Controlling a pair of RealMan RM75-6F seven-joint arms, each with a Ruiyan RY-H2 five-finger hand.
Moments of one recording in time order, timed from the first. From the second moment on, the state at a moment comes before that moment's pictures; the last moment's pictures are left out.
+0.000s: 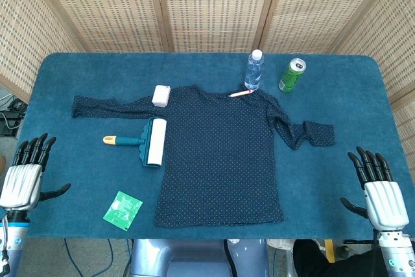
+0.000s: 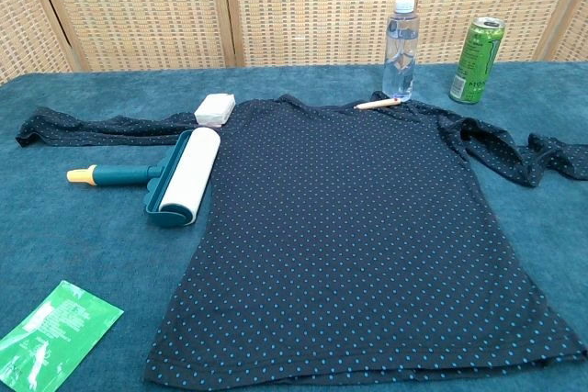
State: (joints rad) left arm -0.15 -1.17 -0.08 -1.82 1.37 1.45 0.34; right arm 0.07 -1.16 0.06 -1.58 -1.59 1.55 -0.03
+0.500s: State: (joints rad) left arm -0.15 -1.17 -0.07 -1.82 1.38 1.46 0.33; right arm 0.07 -1.16 0.05 -1.59 -1.60 1.56 -0.03
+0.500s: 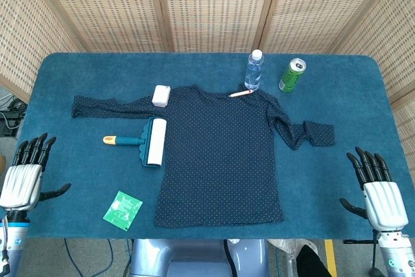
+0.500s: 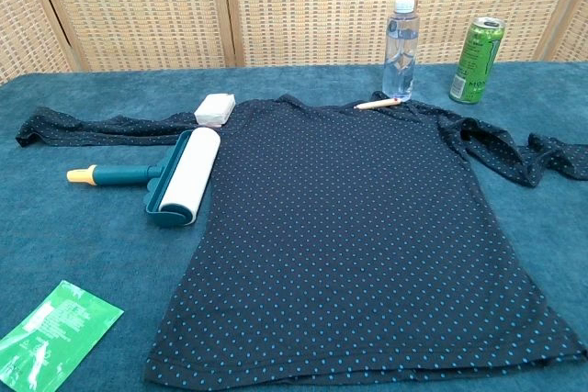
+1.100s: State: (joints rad) left arm -0.16 -1.17 -0.08 -1.82 1.37 1.45 0.35; right arm 0.07 -1.16 0.06 -1.58 -1.58 1.55 -0.03
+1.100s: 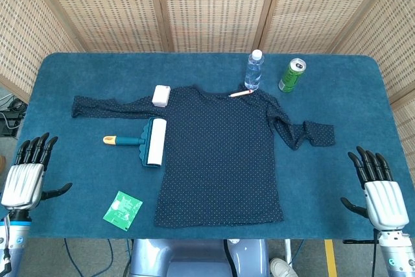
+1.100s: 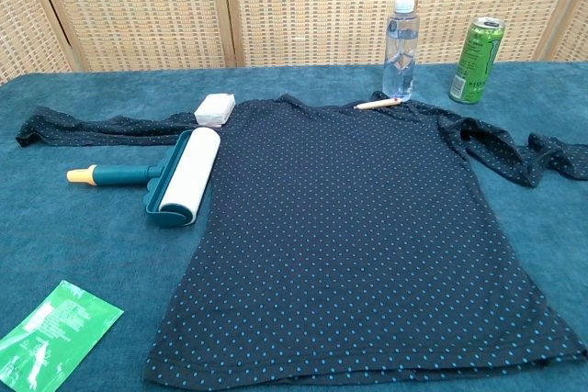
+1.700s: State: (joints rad) left arm -0.32 -1.18 -0.20 -1.76 1.21 1.24 0.35; right arm 0.08 -1.18 0.08 -1.54 -1.53 1.53 -0.01
